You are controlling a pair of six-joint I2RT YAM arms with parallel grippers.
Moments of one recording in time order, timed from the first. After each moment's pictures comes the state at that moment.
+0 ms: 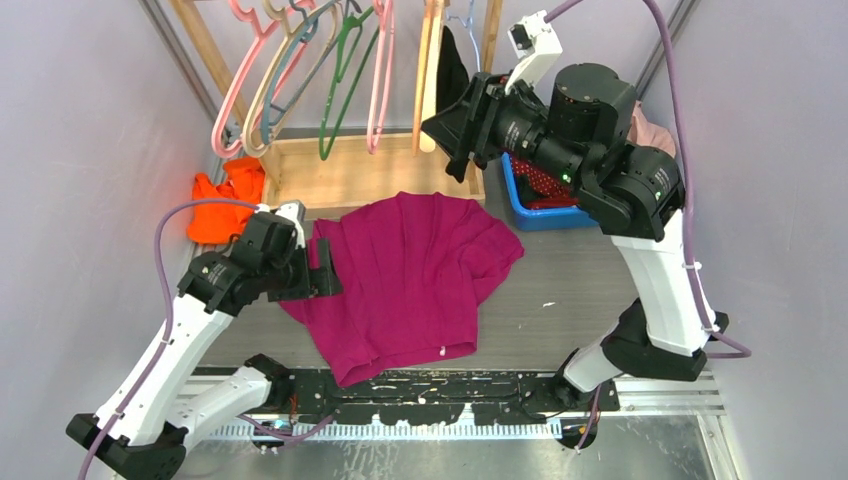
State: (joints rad) left arm -0.48 0.89 1.09 -1.15 0.04 -0.55; right arm 0.82 1.52 2.40 -0.98 0.04 0.45
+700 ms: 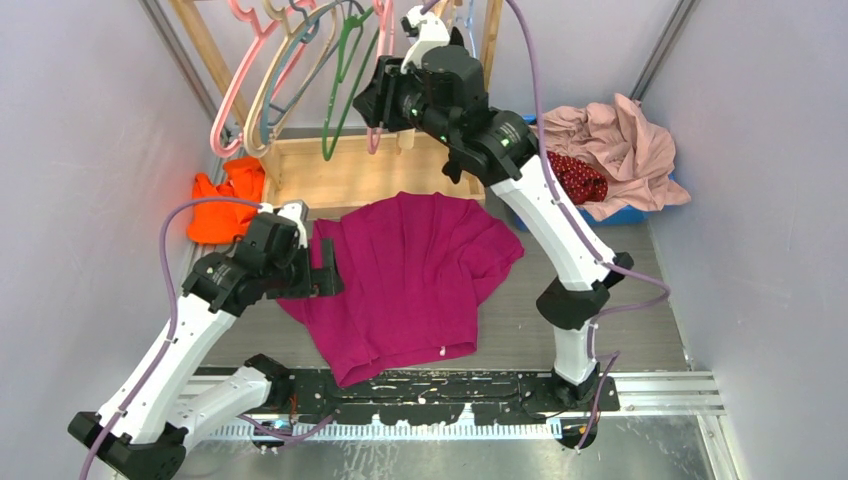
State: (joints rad) left arm -0.48 0.88 1.06 -1.11 0.01 -0.51; right arm 0.82 1.90 2.52 -0.73 0.09 0.44
